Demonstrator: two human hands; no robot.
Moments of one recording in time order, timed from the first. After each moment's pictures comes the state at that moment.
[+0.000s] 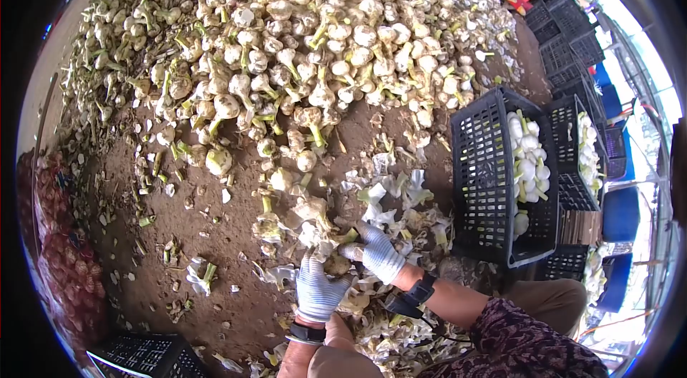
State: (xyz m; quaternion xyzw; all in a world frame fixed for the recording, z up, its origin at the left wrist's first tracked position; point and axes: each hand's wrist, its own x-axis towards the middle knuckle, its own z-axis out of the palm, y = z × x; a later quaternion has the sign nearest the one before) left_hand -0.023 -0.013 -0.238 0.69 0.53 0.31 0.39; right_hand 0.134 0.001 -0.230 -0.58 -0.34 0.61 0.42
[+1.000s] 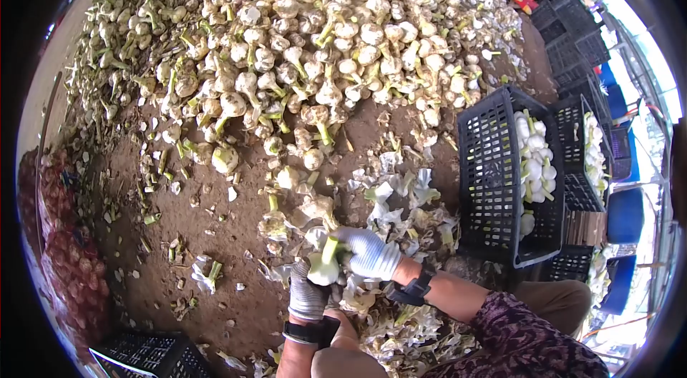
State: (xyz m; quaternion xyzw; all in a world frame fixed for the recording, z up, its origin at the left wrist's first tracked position) left_hand -0.042 -0.007 -0.238 0.05 0.35 0.37 0.86; right_hand 0.131 0.017 -0.226 -0.53 -0.64 0.49 0.27
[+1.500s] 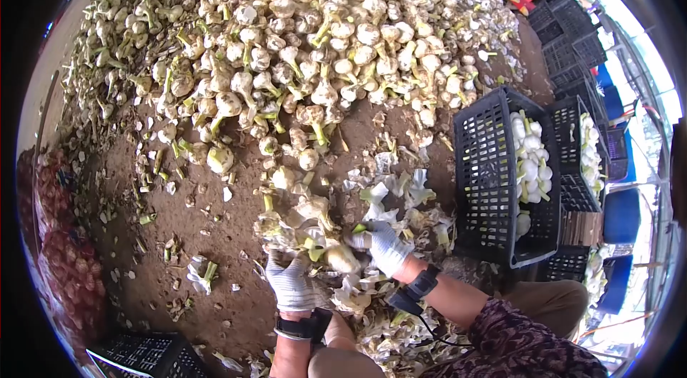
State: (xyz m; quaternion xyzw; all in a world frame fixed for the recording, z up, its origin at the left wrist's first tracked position) left_hand -0.035 0.016 -0.225 0.11 0.51 0.54 0.66; right_hand 0.148 0.007 -0.224 -0.57 -0.15 0.71 0.39
